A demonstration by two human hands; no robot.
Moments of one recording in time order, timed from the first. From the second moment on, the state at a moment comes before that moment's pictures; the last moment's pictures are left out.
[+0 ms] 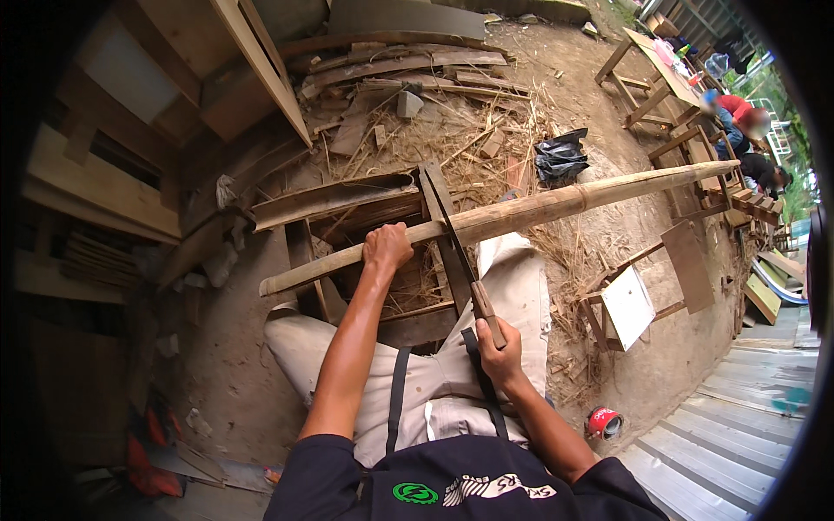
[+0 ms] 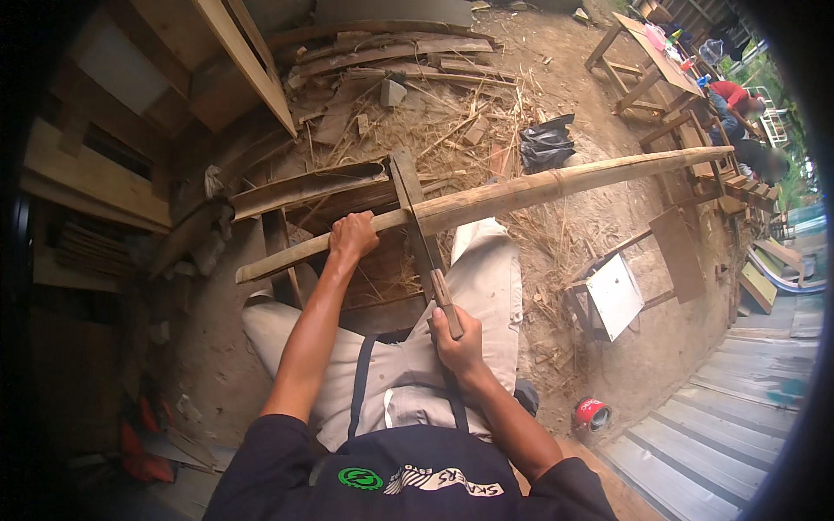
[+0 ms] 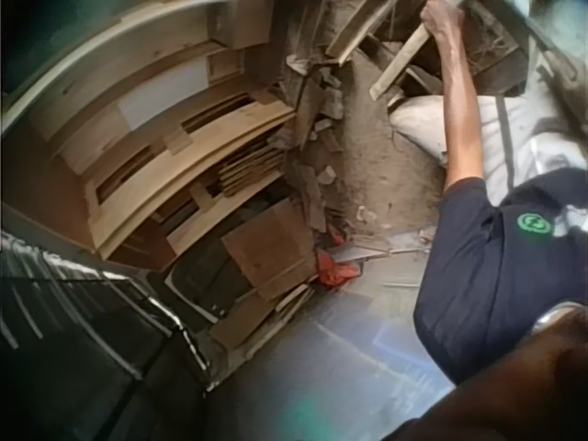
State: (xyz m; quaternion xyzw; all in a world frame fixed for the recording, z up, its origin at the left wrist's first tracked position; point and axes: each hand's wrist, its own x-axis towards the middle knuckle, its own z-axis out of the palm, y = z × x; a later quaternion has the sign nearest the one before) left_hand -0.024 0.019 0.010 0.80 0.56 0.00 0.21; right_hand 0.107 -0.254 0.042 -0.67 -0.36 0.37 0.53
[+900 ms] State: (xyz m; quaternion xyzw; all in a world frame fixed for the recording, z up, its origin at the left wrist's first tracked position) left_hand -0.021 0.018 0.001 0.84 0.53 0.01 0.11; right_hand 0.114 -0.183 0.071 -0.68 -0.36 0.36 0.53
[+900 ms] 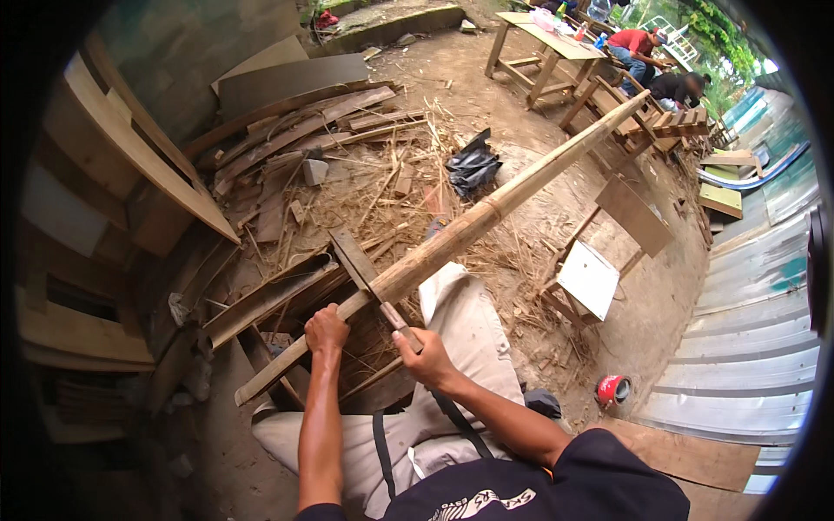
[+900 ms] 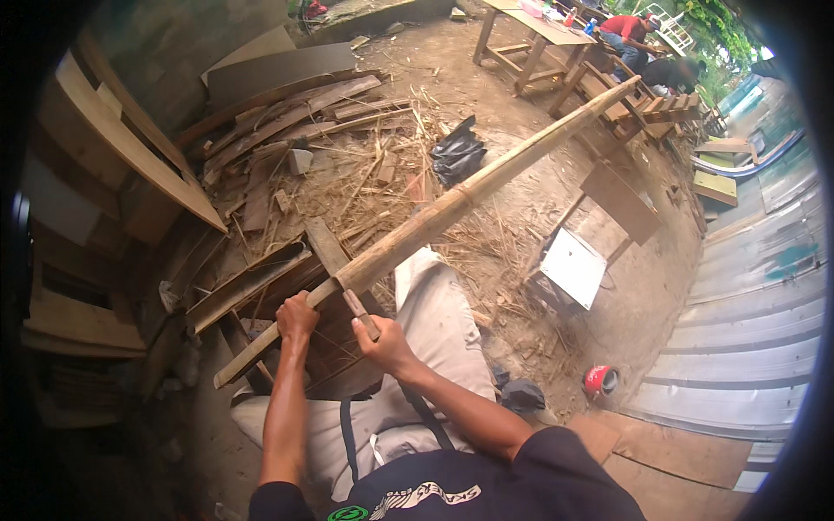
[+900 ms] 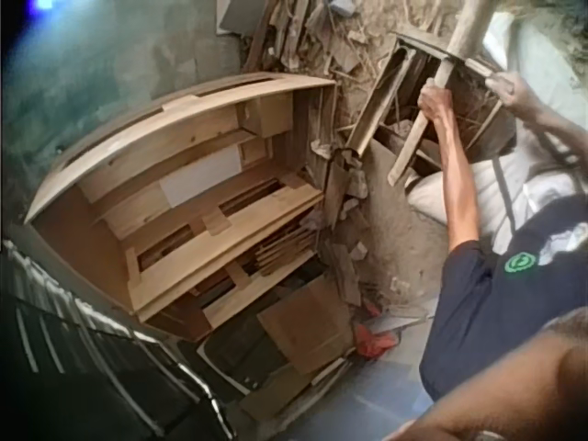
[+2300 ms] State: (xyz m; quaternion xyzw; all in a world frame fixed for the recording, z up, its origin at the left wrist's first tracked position) left_hand -0.023 0.004 0.001 0.80 0.57 0.03 0.17; right_hand 0.113 -0.160 -0.006 -0.67 -0.37 0.32 0.57
